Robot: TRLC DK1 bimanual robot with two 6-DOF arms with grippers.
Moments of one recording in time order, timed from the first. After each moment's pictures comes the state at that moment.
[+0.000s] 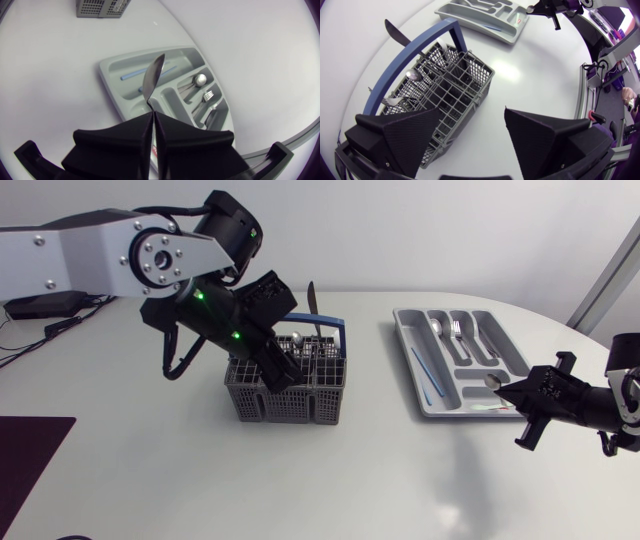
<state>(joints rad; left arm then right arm) -0.55 1.65 1.35 -0.73 0.22 0.42 -0.41 1.46 0.60 0.04 -0.55 -1.31</state>
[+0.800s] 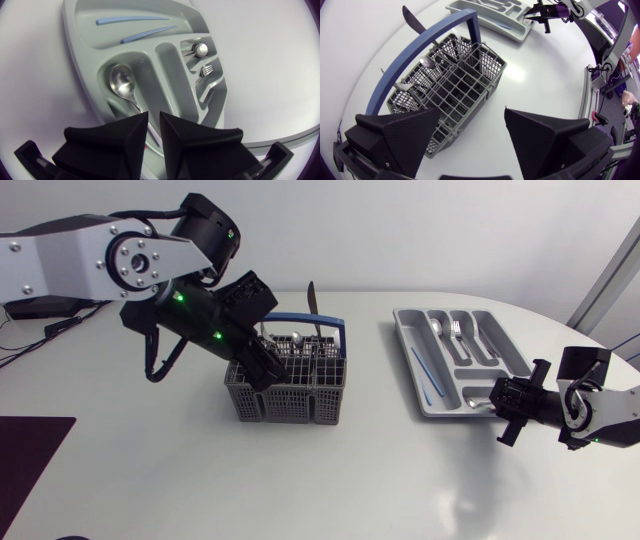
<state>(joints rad) -0.50 1.61 1.30 -0.72 0.22 0.42 -0.32 1.78 0.61 0.42 -0.22 -1.36</state>
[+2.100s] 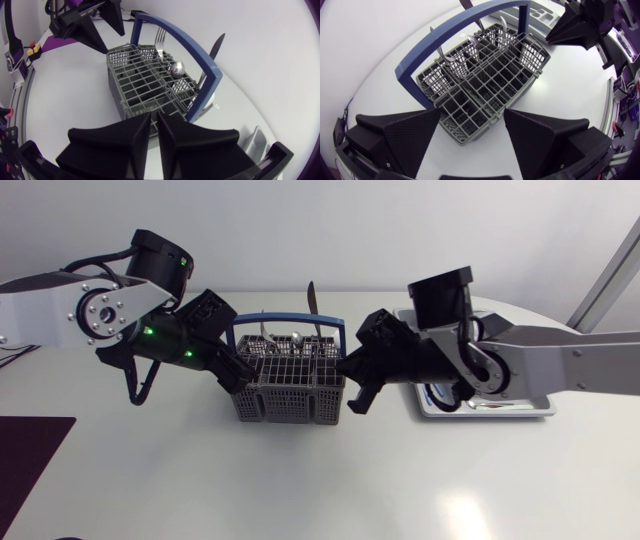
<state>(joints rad) -0.36 1.52 1.06 -0.44 0.16 0.39 0.49 1.57 0.89 0.06 -0.31 -0.45</state>
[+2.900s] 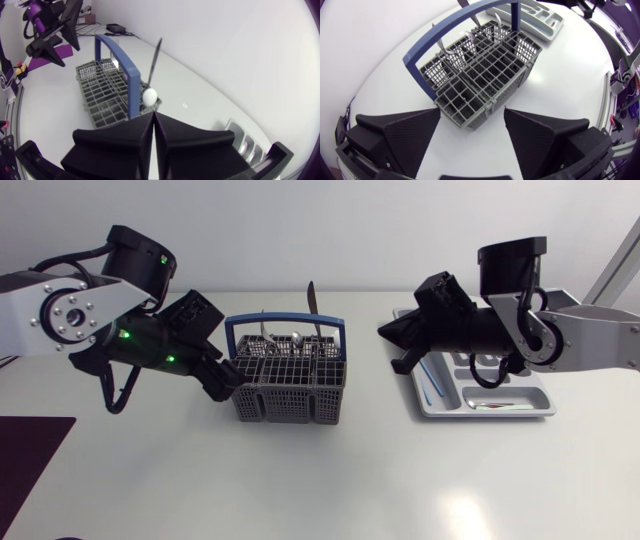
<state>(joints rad) -0.35 1.43 1.02 -0.51 0.16 0.42 0.26 1.51 0.91 0.06 -0.43 -0.44</state>
